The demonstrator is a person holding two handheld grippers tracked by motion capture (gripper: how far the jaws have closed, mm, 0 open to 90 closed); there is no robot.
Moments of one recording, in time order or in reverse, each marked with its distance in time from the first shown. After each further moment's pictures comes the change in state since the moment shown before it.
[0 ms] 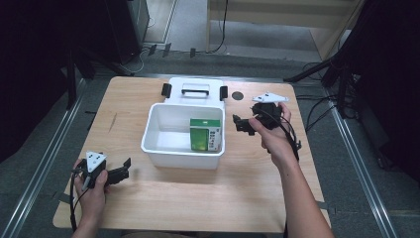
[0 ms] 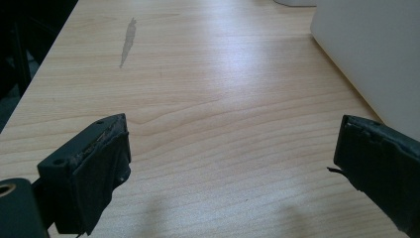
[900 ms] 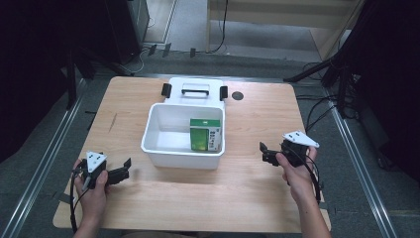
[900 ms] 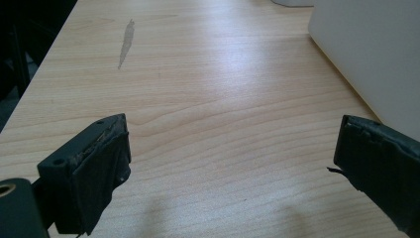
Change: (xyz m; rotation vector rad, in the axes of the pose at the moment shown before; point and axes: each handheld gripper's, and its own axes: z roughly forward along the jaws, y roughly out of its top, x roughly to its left) left arm -0.001 0.000 0.000 -0.002 -0.001 0.011; right arm -0.041 -0.116 -0.035 -0.056 -0.126 0.106
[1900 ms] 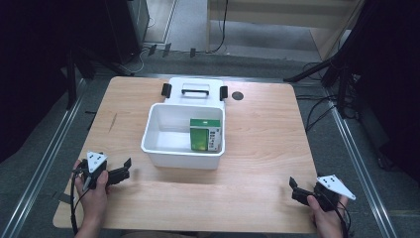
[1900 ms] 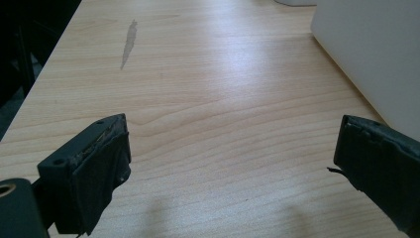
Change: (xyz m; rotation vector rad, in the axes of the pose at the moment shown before) left arm -0.002 0.000 0.000 -0.003 0.013 0.000; right arm -0.051 -0.110 -0.070 -0.034 -0.119 0.071
